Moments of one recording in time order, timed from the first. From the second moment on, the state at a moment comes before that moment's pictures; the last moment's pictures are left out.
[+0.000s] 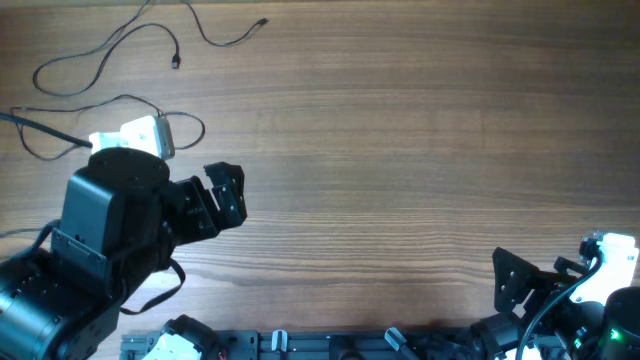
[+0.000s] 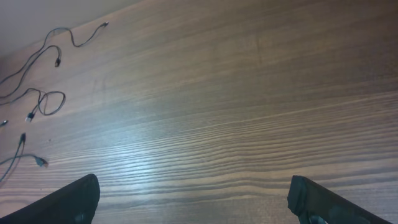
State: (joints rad) left arm -0.50 1.05 1.72 -1.48 -0.15 -0.69; right arm 0.32 0.51 1.27 -1.46 0.11 0.49
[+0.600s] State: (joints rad) left arm -0.50 1.05 1.72 -1.48 -0.15 -0.69; right arm 0.32 0.51 1.27 -1.47 0.12 0.49
